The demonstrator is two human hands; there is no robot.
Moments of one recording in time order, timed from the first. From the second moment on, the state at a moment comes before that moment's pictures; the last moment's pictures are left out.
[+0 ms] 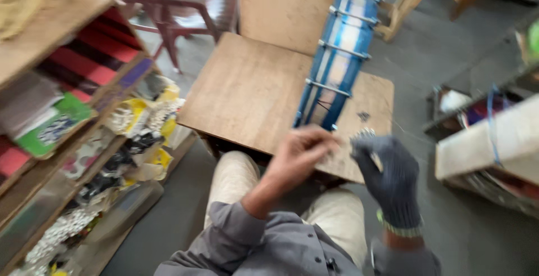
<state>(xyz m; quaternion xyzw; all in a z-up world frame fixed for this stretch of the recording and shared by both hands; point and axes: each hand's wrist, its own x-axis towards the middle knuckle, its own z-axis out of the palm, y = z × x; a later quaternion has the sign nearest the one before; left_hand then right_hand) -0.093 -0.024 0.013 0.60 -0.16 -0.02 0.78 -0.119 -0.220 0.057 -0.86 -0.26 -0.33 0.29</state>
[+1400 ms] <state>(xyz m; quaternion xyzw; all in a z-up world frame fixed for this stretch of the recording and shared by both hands) -0.031 -0.030 0.009 0.73 -0.11 0.38 0.56 -0.032 -0.216 0.051 -0.87 -0.20 -0.31 0.34</state>
